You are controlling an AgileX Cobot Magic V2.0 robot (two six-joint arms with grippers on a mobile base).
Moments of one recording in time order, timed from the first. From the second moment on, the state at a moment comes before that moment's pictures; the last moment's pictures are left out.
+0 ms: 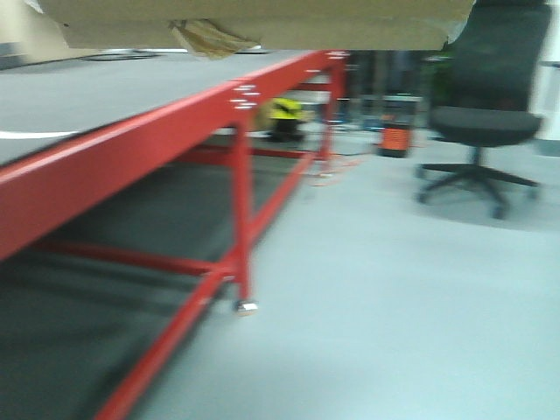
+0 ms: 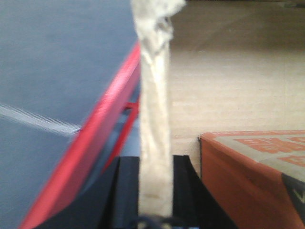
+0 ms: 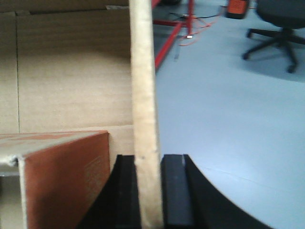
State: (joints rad) left arm -0.53 1.45 -1.84 0.61 1.07 -0.65; right arm 0.40 1.39 -1.66 -0.42 0.85 0.58
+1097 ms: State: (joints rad) left arm -0.53 1.45 -1.84 0.62 1.07 -0.66; right arm 0.40 1.39 -1.66 -0.42 0.85 0.58
